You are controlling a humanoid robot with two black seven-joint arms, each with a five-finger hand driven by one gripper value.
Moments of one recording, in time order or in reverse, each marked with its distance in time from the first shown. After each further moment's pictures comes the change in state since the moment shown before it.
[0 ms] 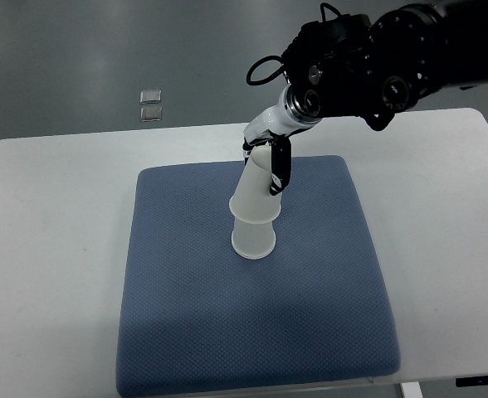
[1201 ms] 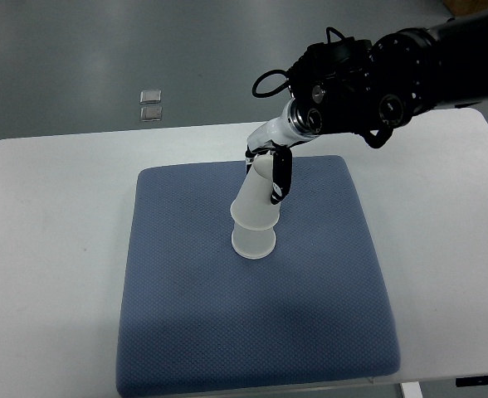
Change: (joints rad) left arm 0.000 0.000 0.000 0.000 0.000 0.000 0.000; right arm -0.064 0.000 0.000 -0.001 0.004 -0.067 0.001
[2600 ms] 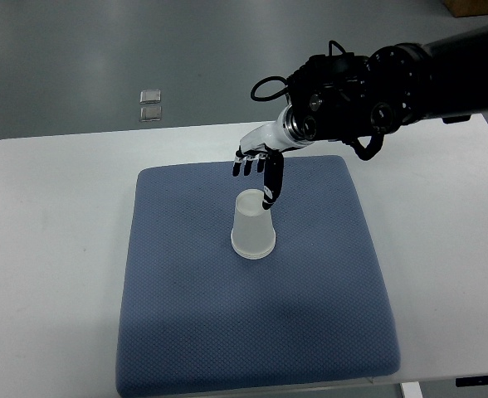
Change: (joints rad) left arm 0.000 0.000 0.001 -0.002 0.000 0.000 0.000; right arm -0.085 -0.018 0.058 -0.053 0.047 -0.051 0.011
